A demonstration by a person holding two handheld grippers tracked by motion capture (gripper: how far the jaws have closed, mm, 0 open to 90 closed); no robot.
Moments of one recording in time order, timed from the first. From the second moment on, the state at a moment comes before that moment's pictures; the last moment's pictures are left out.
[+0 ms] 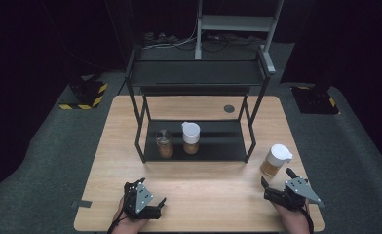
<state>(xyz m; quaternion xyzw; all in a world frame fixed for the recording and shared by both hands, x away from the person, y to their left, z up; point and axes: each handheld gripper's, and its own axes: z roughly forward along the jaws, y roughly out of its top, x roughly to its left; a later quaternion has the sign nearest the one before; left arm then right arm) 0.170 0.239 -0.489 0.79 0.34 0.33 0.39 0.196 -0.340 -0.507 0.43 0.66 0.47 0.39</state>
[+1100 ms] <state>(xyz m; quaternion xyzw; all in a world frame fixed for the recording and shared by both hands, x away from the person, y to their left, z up) 0.171 0.241 -0.489 0.79 0.34 0.33 0.39 0.229 -0.330 -0.512 0.48 0.62 0.48 0.40</state>
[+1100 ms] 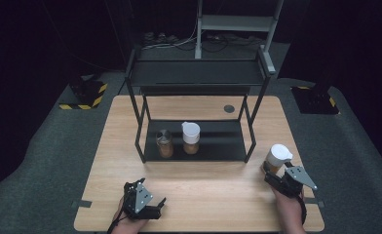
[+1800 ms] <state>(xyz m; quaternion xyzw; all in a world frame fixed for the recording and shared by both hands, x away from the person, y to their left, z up) 0.170 0.242 -0.489 0.79 0.34 0.33 0.39 0.236 -0.330 -0.517 0.48 0.61 0.49 0.40</state>
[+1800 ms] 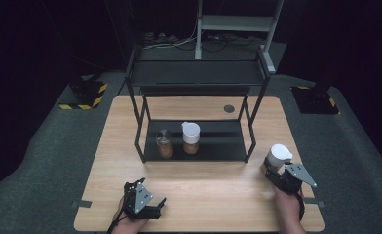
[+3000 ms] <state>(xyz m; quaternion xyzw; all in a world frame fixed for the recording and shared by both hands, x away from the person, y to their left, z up) 0.171 0.242 -0.489 0.79 0.34 0.32 0.39 0.225 -0.338 -0.496 0.46 0.61 0.50 0.40</state>
